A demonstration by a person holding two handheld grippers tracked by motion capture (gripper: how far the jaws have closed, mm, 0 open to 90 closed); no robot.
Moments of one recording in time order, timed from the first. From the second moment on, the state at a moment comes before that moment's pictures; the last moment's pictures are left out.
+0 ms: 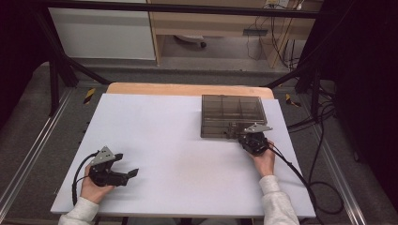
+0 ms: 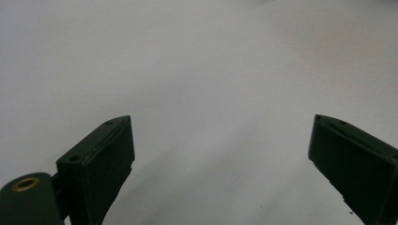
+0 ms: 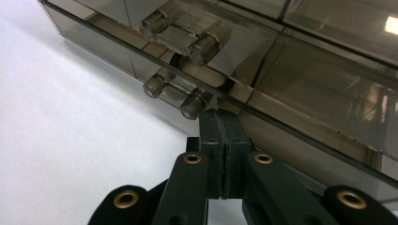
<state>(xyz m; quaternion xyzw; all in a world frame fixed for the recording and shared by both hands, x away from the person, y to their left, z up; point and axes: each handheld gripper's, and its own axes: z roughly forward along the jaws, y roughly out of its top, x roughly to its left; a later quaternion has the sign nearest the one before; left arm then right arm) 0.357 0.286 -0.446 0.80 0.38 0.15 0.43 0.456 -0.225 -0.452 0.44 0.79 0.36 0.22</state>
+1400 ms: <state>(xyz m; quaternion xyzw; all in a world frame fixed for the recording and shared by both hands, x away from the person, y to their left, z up) 0.356 0.287 -0.446 0.80 0.38 0.15 0.44 0.452 -0.225 -0.445 0.44 0.79 0.37 0.23</state>
